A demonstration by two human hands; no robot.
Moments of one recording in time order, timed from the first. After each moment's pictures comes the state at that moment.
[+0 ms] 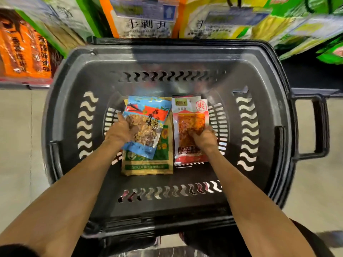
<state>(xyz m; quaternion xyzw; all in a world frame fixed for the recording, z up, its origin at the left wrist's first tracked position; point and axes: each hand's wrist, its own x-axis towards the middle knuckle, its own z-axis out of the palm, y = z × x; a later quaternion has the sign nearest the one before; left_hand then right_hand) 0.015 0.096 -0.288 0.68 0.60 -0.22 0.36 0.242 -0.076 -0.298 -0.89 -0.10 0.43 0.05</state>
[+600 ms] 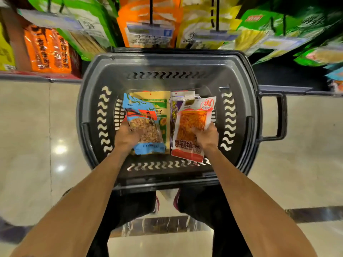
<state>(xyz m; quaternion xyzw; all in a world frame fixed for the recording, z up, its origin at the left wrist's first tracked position) -0.007 0.034 -0.196 0.52 0.67 -0.05 0.52 0.222 -0.103 -0.181 -0.88 -0.04 0.40 0.24</state>
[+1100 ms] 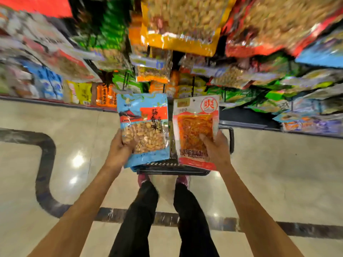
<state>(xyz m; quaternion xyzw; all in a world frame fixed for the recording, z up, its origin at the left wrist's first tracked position) -0.031 0.013 0.205 0.48 0.61 0.20 0.61 0.235 -0.100 0.212 -0.84 -0.23 0.38 0.33</state>
